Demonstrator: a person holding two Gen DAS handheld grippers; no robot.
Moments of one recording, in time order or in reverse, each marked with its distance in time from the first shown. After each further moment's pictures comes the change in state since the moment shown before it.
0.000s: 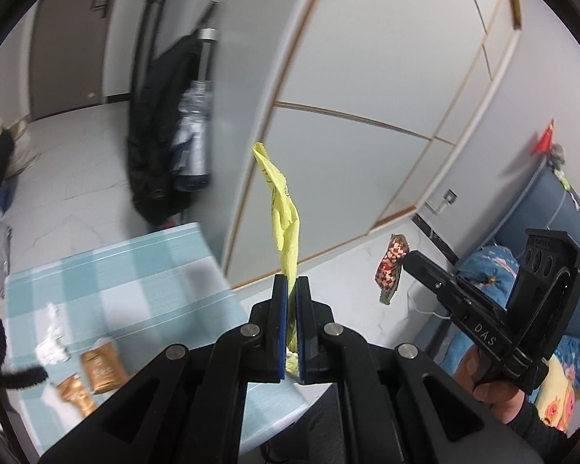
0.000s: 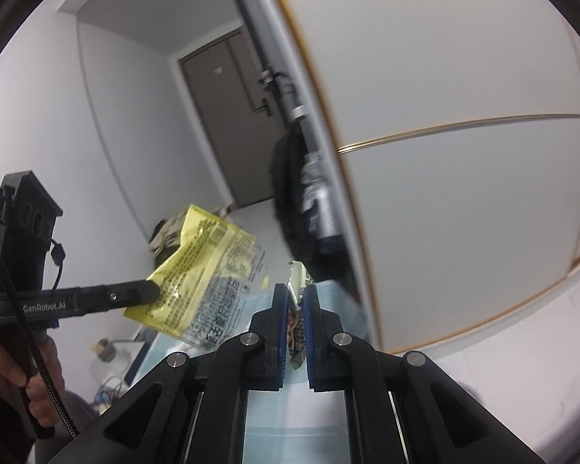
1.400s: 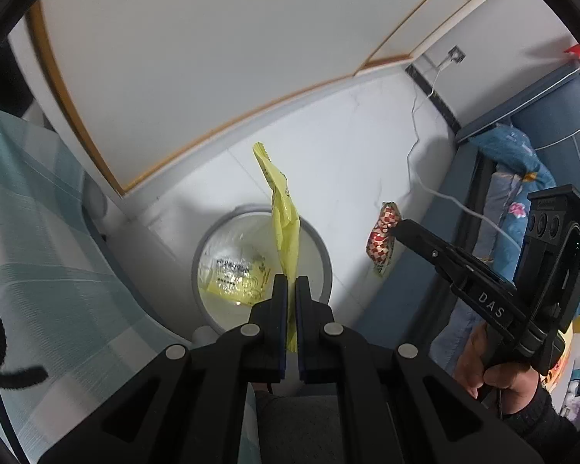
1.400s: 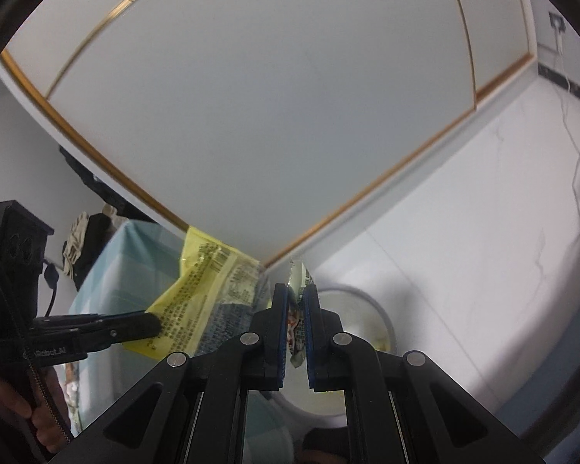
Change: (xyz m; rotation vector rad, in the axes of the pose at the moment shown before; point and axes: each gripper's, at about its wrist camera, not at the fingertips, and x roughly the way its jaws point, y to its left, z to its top) left arm 0.277 -0.074 -0.064 0.065 0.617 -0.090; right arm 0.048 -0.244 -0.118 0.440 0.306 -0.267
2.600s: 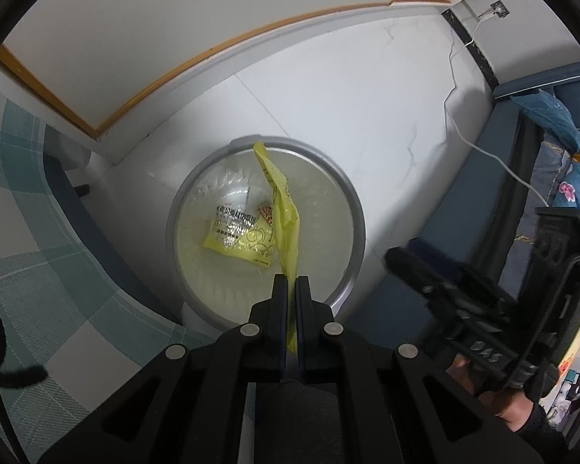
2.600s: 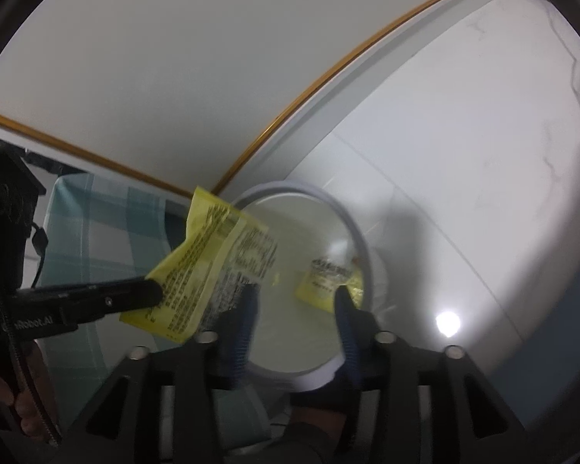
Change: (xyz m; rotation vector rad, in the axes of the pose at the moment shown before) left arm 0.077 0.012 0.002 -0.047 0.260 0.067; right arm 0.081 -0.059 -0.053 0.162 0.250 -0.045
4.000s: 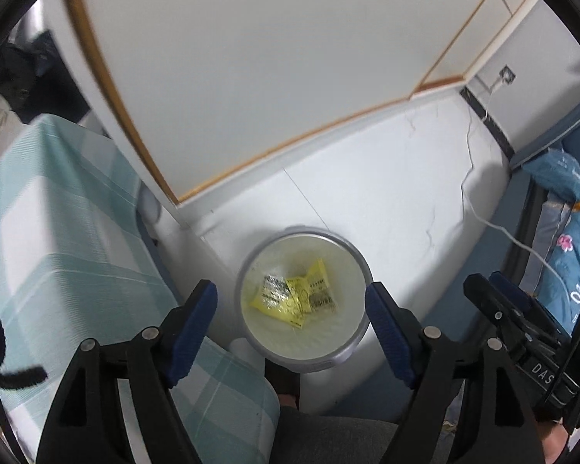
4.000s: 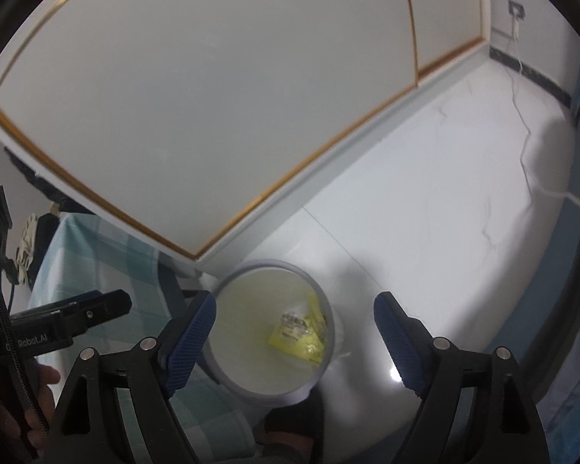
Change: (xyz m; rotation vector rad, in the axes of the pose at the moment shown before) left arm -0.101 -0.004 -0.037 -0.071 -0.384 0.154; right arm -0.090 0.054 0.020 -0.090 -0.221 -0.168
